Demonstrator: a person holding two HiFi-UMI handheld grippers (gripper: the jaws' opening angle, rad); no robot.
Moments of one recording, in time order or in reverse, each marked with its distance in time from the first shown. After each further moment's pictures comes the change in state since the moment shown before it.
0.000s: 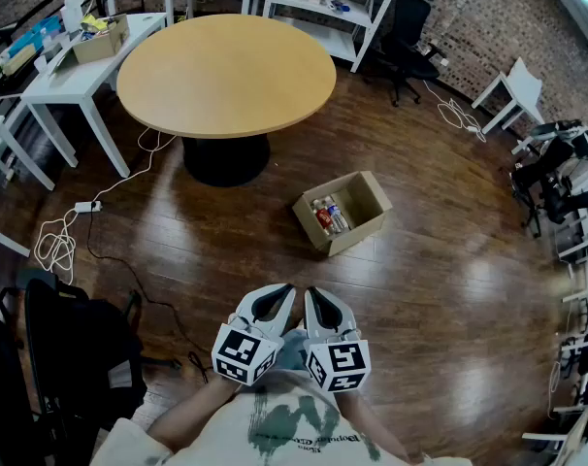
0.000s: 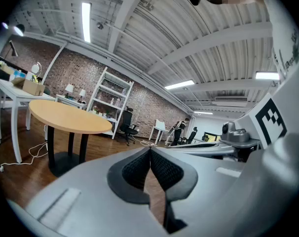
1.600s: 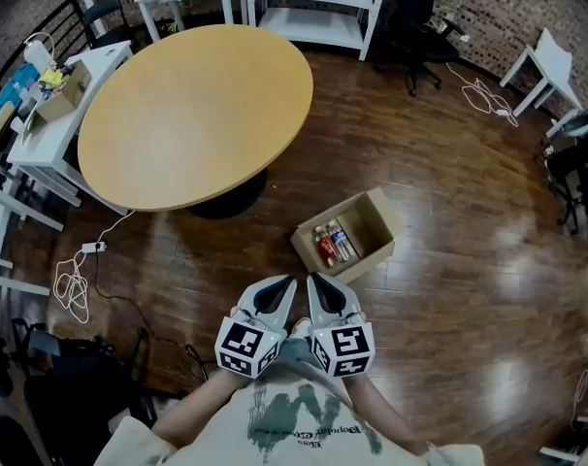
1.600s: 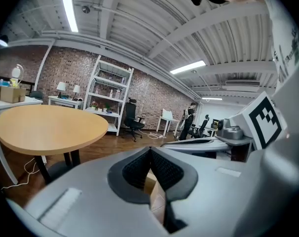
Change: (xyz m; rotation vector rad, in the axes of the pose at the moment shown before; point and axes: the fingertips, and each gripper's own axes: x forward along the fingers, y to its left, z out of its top) left arm 0.308 0.067 0.060 0.082 0.127 0.072; right arm 0.195 -0.253 0.087 0.084 -0.005 0.080
